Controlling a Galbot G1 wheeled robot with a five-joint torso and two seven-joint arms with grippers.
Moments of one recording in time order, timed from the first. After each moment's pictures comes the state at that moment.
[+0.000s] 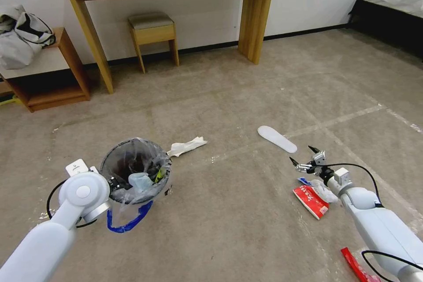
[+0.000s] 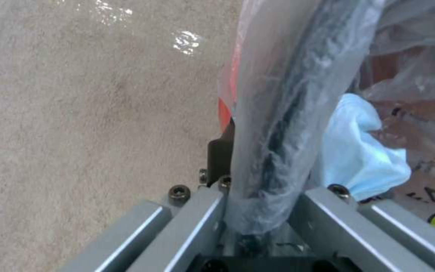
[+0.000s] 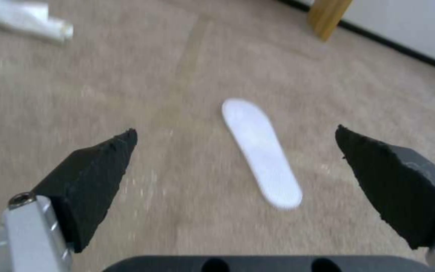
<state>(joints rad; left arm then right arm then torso) 1.08 -0.88 -0.38 -2.02 -1.70 0.47 -1.38 -0.72 0.95 0.24 0.80 0.25 0.39 -0.45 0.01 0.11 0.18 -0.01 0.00</state>
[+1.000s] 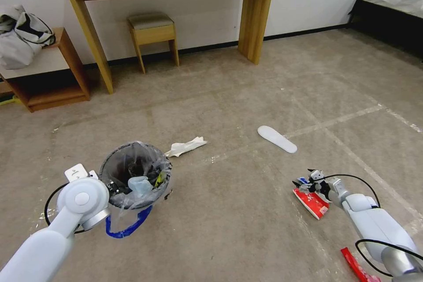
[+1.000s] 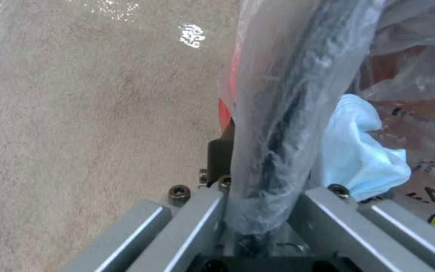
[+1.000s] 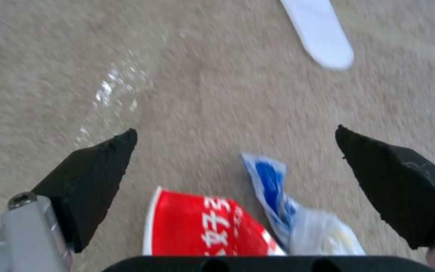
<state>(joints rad) 1.14 -0.87 -0.40 -2.07 -1.69 0.47 -1.39 -0.59 1.02 0.22 0.45 0.07 0.30 -0.50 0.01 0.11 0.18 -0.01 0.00</state>
